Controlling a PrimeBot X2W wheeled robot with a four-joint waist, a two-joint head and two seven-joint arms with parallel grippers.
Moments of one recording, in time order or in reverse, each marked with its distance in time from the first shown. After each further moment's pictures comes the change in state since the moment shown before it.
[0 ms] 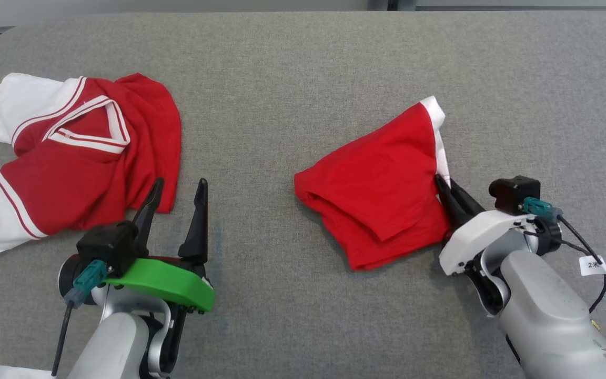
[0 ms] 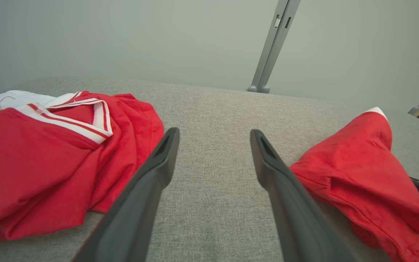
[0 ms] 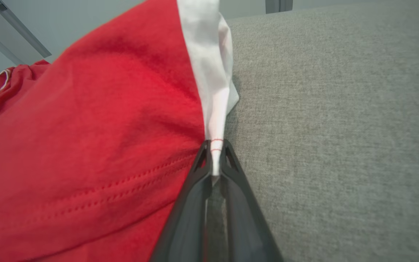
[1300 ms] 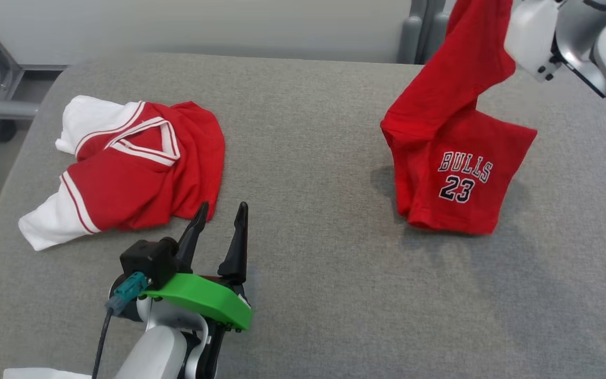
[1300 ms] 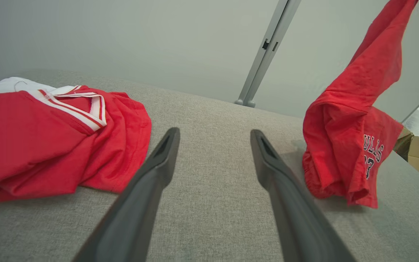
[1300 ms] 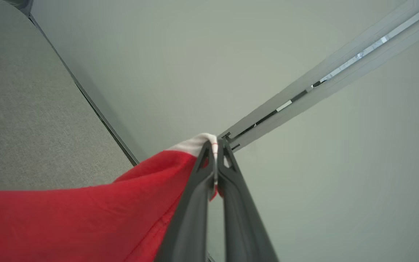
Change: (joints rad) left arm 0.025 -0.090 -0.053 0.068 -0.063 -0.028 -0.012; right arm -0.680 -0.435 0.537 -0.245 -0.210 0.007 0.387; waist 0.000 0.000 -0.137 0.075
